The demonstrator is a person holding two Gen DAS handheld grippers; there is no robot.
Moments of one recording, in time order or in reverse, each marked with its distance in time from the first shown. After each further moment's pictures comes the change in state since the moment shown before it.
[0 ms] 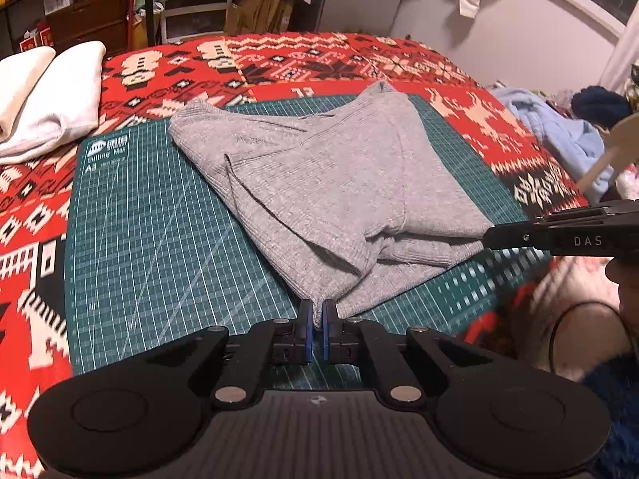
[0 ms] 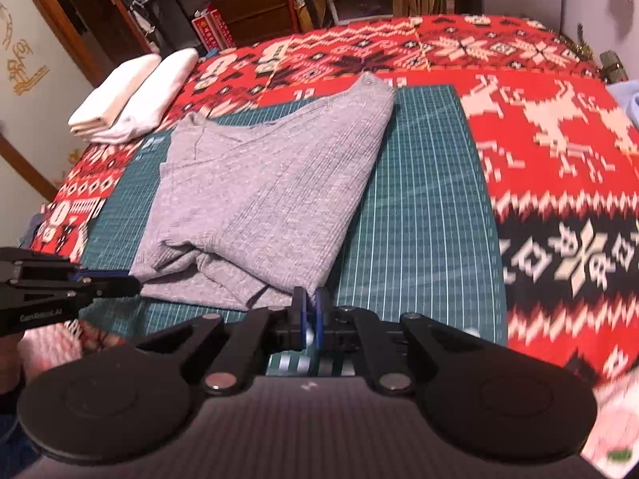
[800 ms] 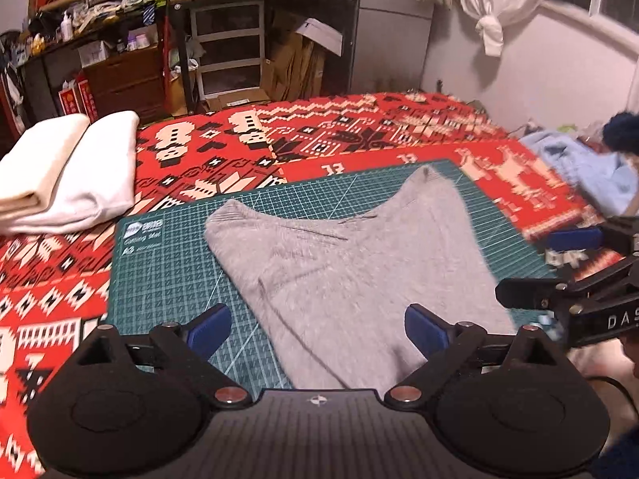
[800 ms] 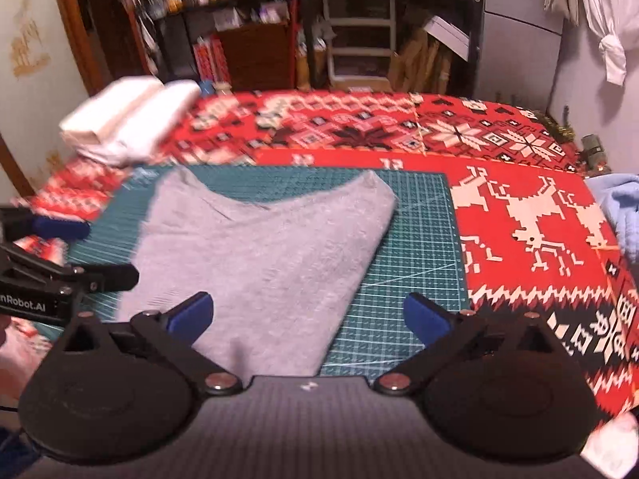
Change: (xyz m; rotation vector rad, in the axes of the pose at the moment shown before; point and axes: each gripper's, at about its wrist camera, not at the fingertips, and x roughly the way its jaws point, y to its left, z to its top) left arm 0.005 -0.016 0.041 0.032 -0.160 0.178; right arm -0.001 0.027 0.028 -0.148 -0.149 -0.165
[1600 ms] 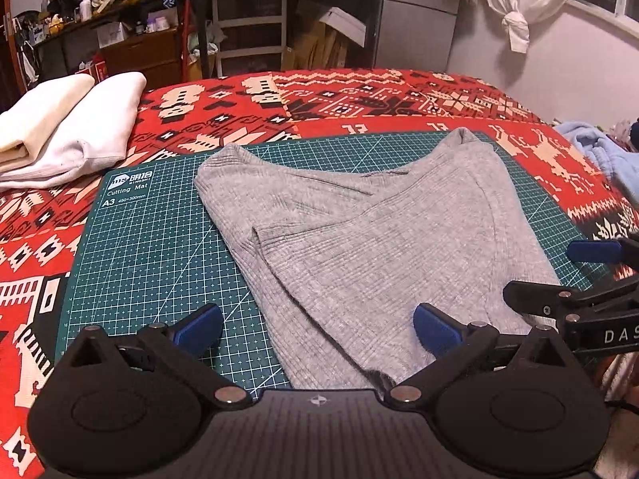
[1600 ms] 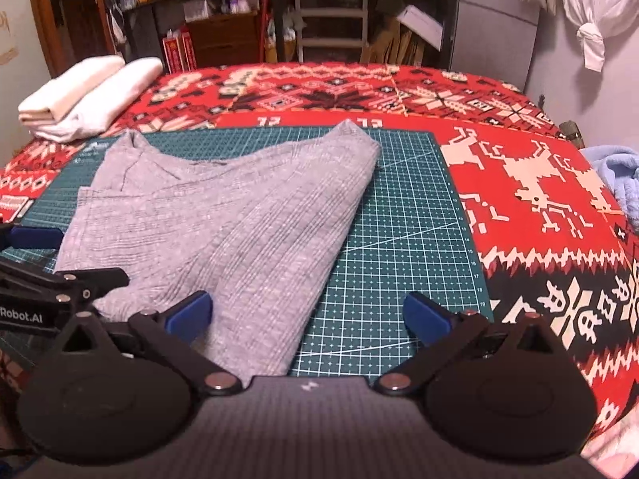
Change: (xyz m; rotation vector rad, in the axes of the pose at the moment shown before) left arm 0.044 0.002 -0.033 -0.074 -0.013 0.031; right arm 0.043 -0.002 -0.040 0.030 -0.047 -0.072
